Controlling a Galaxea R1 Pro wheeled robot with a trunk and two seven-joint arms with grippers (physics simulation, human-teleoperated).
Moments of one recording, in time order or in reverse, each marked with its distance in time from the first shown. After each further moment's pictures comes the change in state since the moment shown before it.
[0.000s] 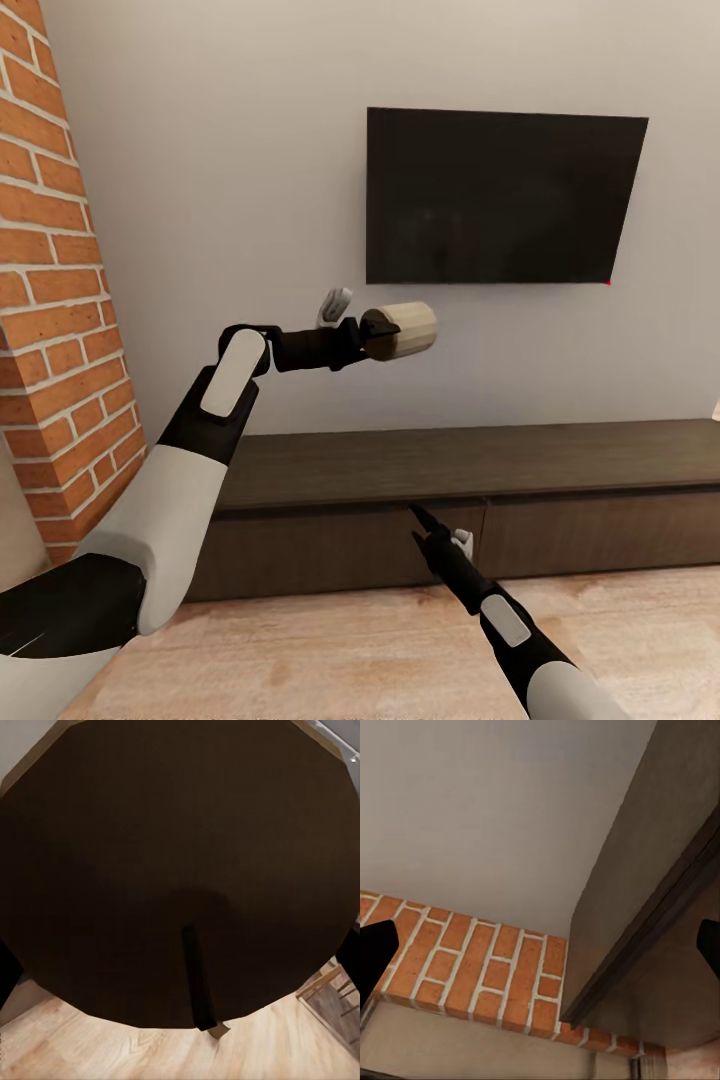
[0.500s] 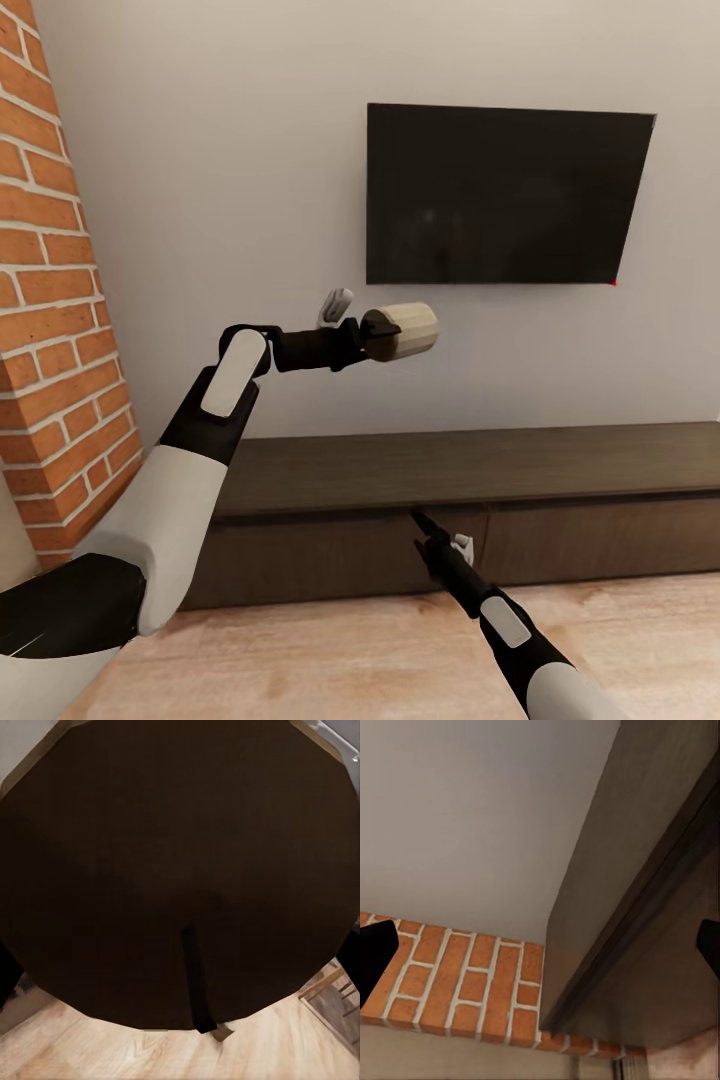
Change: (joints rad) left arm 0.000 0.000 -0.004 0.000 0.001 0.000 0.000; right arm 0.000 0.001 -0.004 0.010 -0.009 0.001 -0.080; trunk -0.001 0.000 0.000
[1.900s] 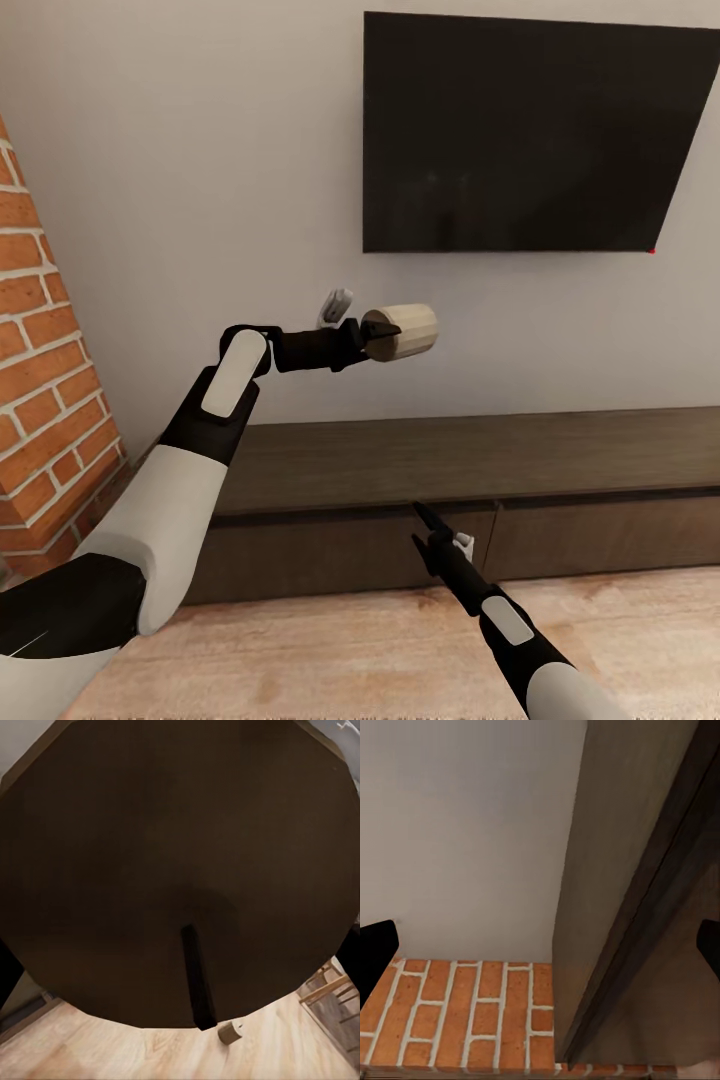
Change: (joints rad) left arm 0.000 0.001 -0.003 0.001 -0.003 0.000 -0.001; right arm 0.000 0.000 0.006 0.000 -0.103 0.058 0.032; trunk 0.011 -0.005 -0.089
